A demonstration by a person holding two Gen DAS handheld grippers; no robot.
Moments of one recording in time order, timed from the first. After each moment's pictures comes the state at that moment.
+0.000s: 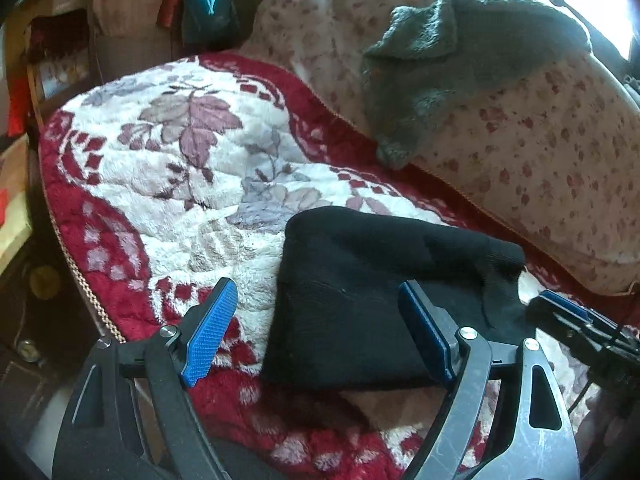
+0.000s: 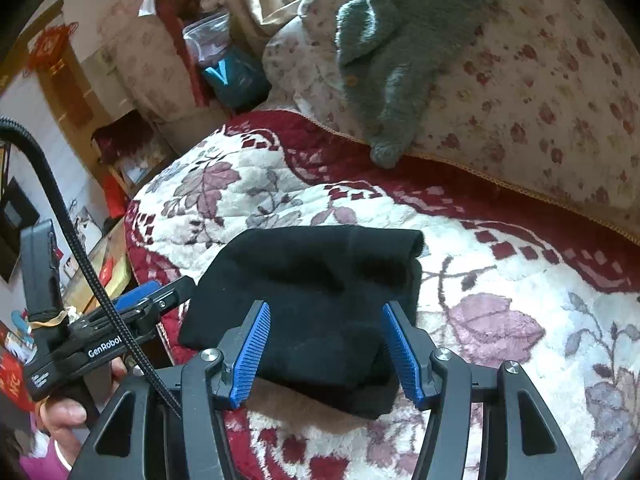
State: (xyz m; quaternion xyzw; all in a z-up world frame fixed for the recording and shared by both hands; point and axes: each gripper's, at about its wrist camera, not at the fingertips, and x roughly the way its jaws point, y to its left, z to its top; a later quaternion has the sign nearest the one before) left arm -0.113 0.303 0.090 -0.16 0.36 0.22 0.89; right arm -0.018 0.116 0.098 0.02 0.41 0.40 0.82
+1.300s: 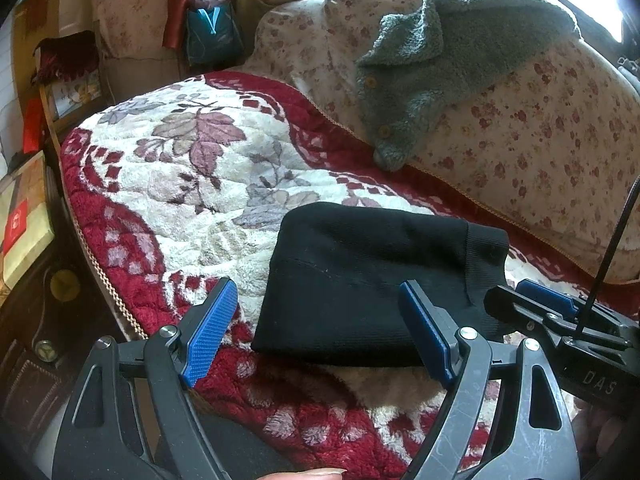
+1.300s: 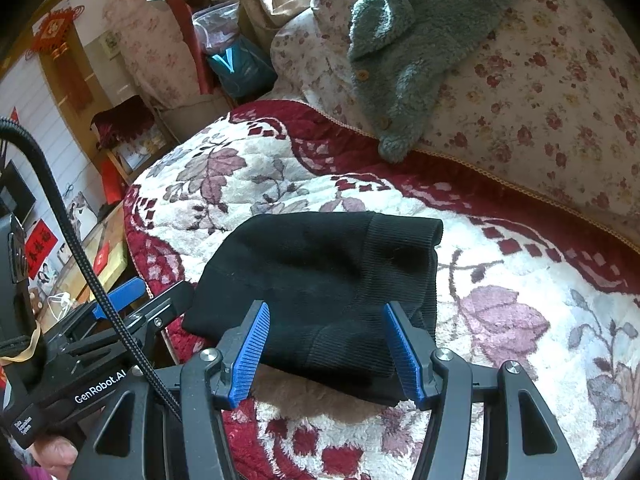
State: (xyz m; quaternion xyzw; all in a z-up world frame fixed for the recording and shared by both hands) left arm -0.127 0.270 0.100 -0.12 0.35 0.24 0.90; right arm -0.036 0.128 0.099 0.00 0.42 0.39 0.82
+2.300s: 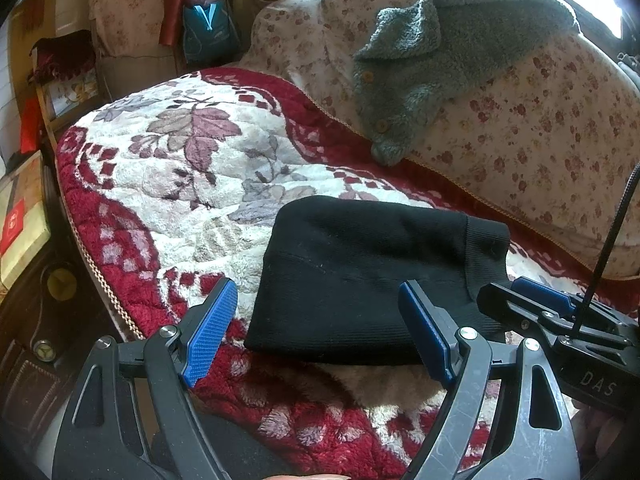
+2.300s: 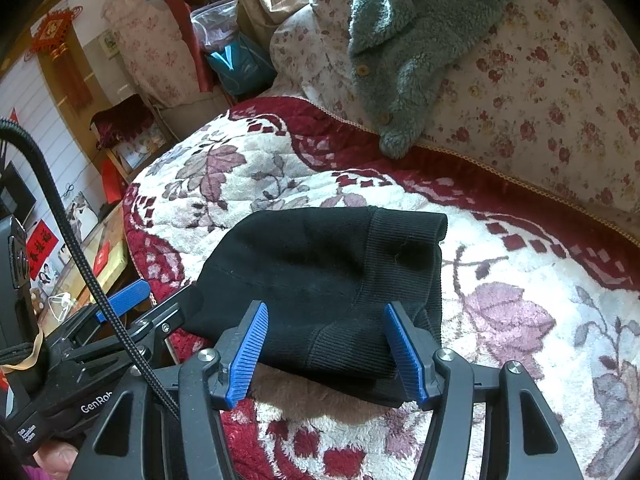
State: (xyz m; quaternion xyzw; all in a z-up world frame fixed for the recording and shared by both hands) left arm -0.124 0.265 0.092 -0.12 0.36 0.24 0.89; right arm -0.035 0.132 0.095 0.00 0.42 0.39 0.82
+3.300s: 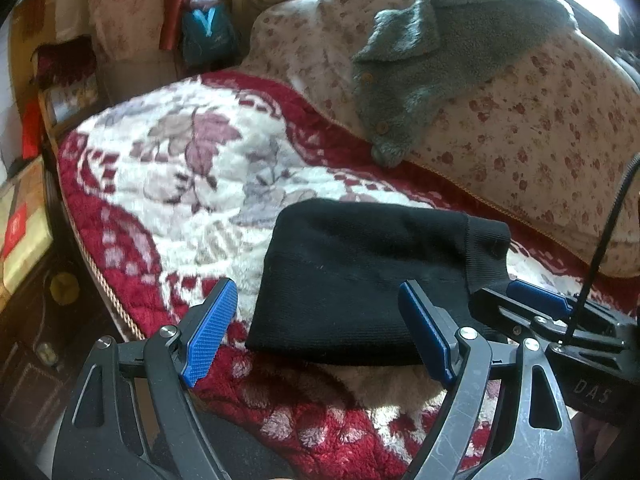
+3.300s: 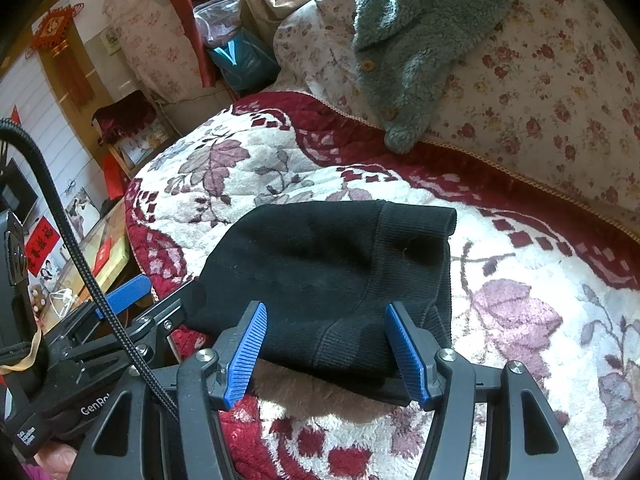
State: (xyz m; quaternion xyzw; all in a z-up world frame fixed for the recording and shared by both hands) left arm -0.126 0.261 0.092 -0.10 0.35 0.24 0.90; right arm -0.040 0.135 0.091 0.00 0.42 0.39 0.82
